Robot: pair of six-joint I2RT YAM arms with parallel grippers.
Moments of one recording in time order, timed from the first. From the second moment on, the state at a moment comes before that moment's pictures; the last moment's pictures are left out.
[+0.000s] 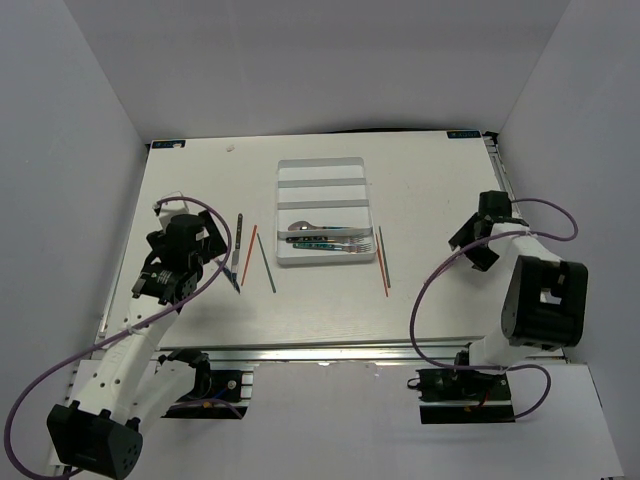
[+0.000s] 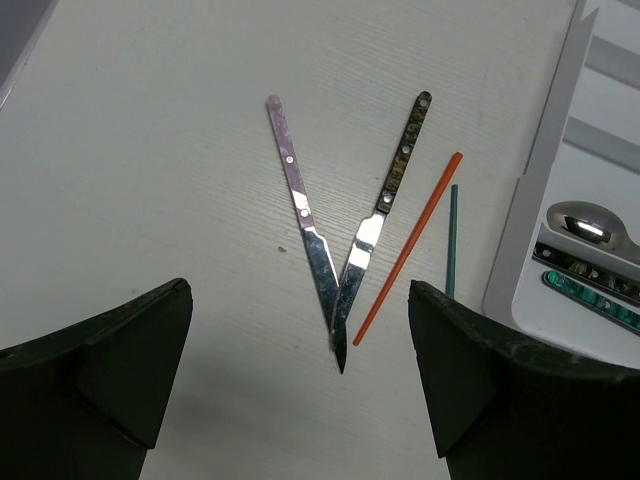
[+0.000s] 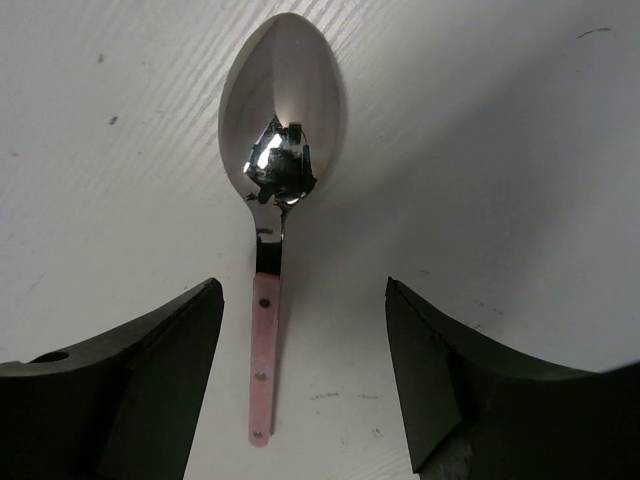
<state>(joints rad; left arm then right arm) -0.26 0.87 0.79 -0.56 -0.49 -0.45 -0.12 1.52 0.90 -0.49 0.13 0.60</state>
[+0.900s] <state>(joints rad) -0.26 0.87 0.79 -0.55 -0.45 -0.45 0.14 1.58 1.00 -0.34 0.05 0.38</state>
